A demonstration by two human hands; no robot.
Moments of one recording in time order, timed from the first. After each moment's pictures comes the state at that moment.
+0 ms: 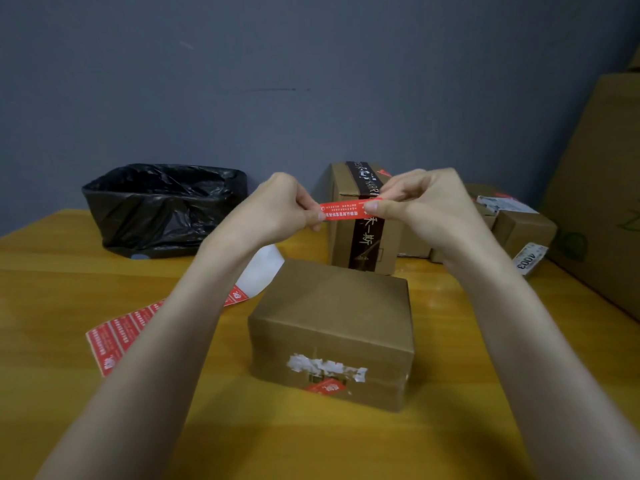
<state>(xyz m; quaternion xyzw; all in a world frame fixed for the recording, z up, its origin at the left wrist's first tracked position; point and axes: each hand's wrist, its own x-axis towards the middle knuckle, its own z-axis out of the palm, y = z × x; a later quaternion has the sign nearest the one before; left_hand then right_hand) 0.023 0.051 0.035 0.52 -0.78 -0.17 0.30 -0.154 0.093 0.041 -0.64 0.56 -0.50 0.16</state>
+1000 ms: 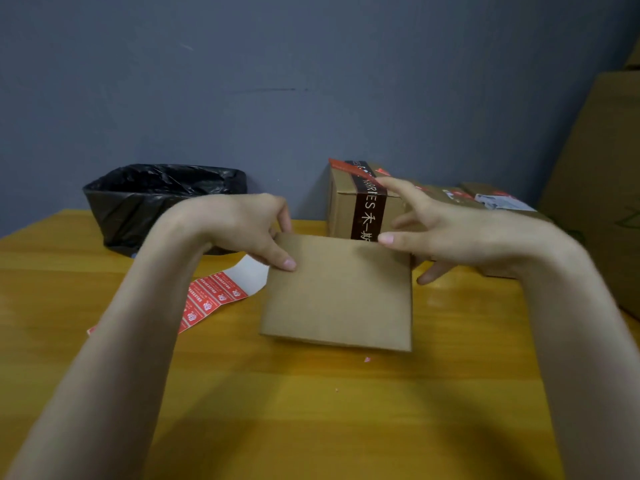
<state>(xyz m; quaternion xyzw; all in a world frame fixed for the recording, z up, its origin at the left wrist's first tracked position) 0.052 0.066 0.049 0.53 -0.81 -0.22 0.08 -0.179 0.123 0.055 -0.72 0.60 -0.19 0.30</state>
